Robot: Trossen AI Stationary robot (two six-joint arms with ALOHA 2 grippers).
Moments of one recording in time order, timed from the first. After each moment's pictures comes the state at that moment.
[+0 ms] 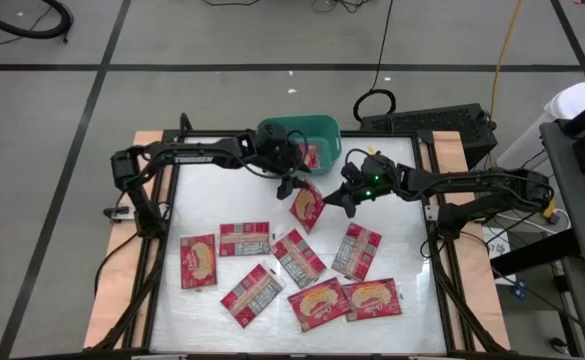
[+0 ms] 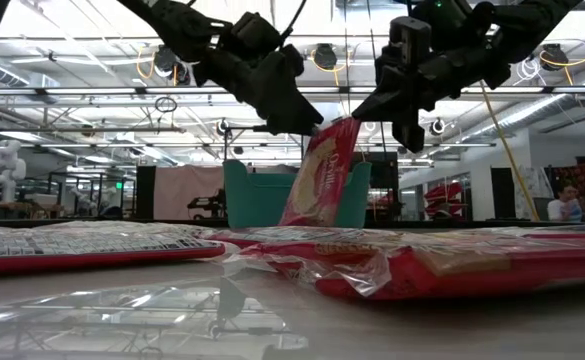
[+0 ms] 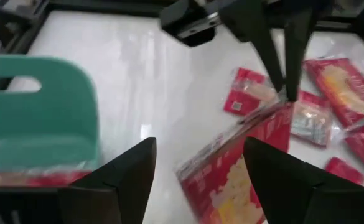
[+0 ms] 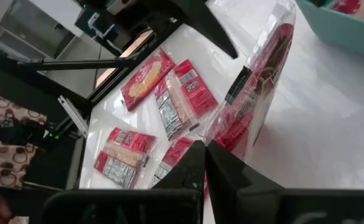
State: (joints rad) left arm 0.39 1.77 1.25 -0.09 0.48 0.19; right arm -0.28 1.24 0.59 0.20 -0.37 0.60
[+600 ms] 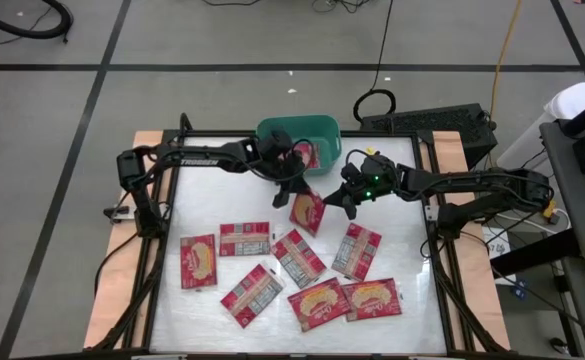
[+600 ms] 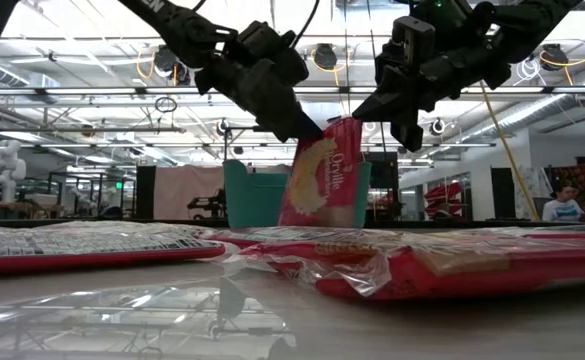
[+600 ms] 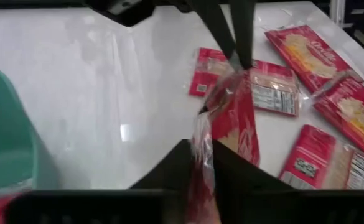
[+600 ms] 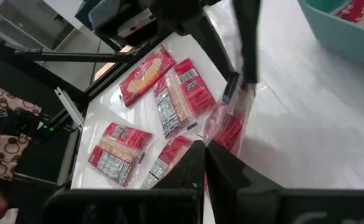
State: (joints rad) left arm 0.35 1.81 1.25 -0.14 0.56 0.32; right arm -0.28 1.24 0.59 0.20 -0.37 0.54
